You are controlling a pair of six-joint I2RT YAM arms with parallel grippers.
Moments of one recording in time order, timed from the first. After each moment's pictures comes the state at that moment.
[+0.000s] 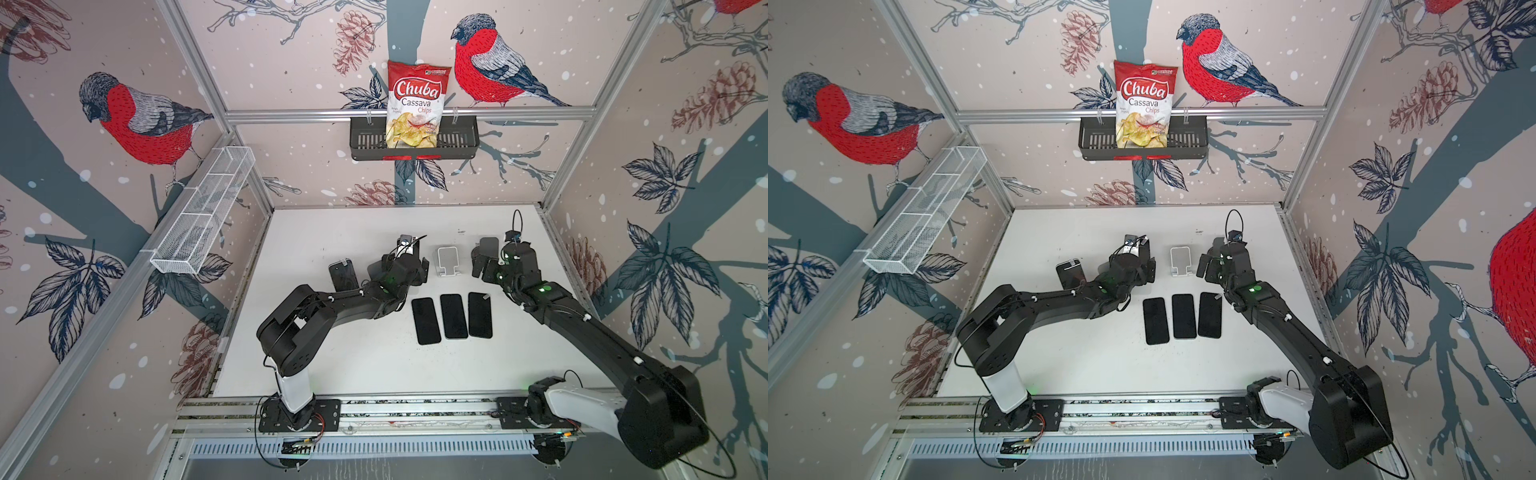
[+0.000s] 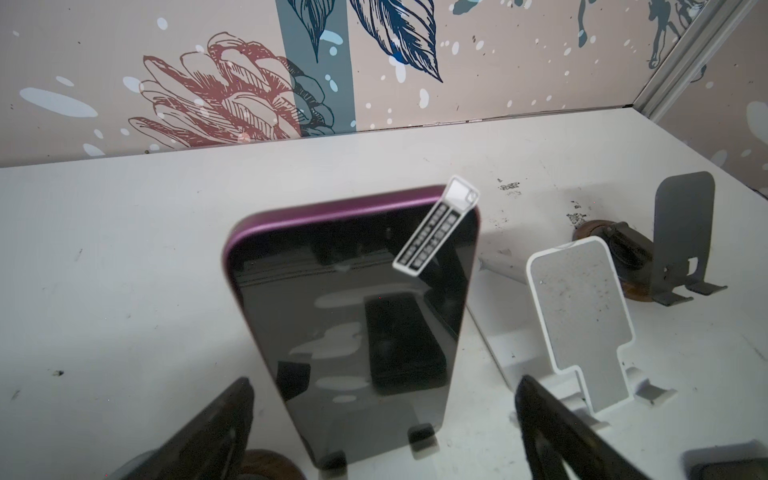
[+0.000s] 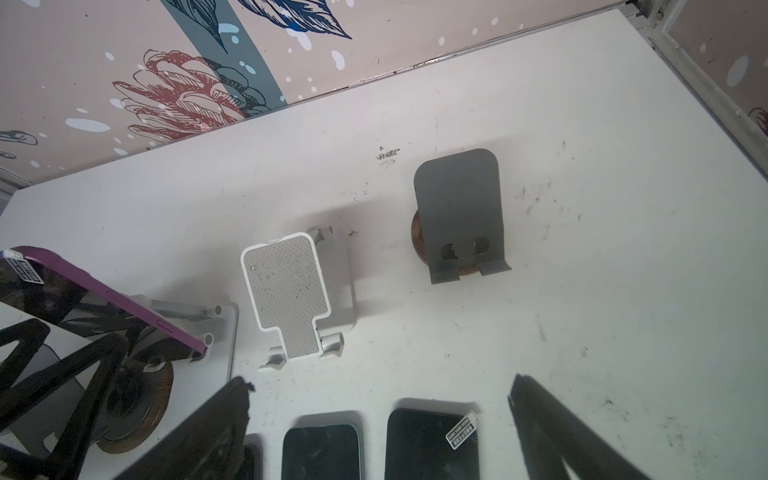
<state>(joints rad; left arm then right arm) -0.79 1.79 1.02 0.32 -0.47 -0.31 0.38 1.17 0.79 -0.25 0.16 0.39</state>
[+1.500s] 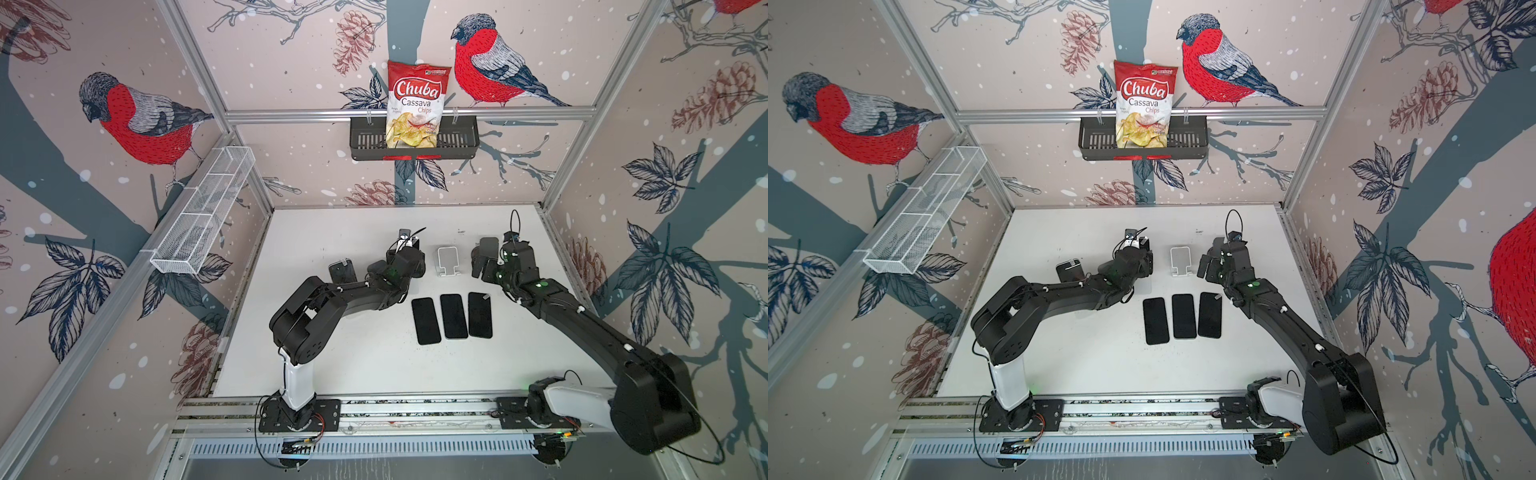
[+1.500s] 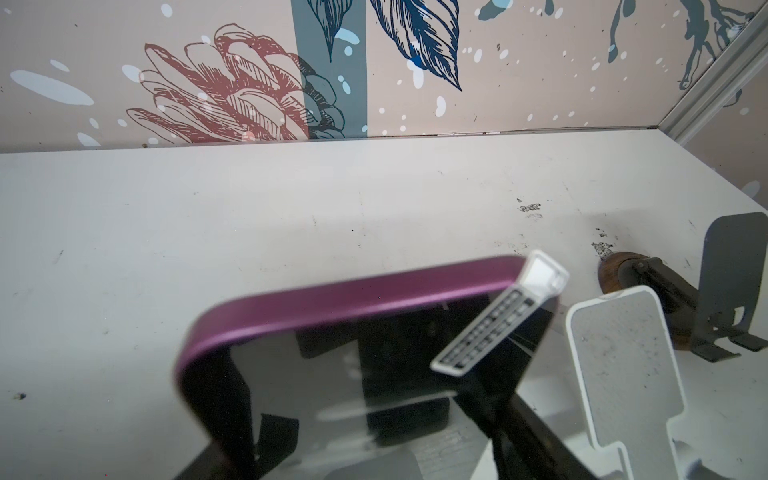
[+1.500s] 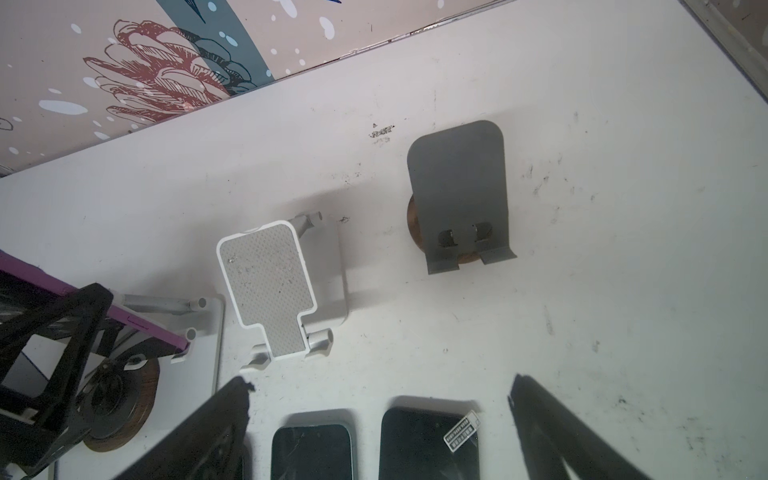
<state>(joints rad) -0.75 1.88 1.09 0.32 -0.47 -0.33 0.35 1.23 0.79 -0.24 0.11 0.39</state>
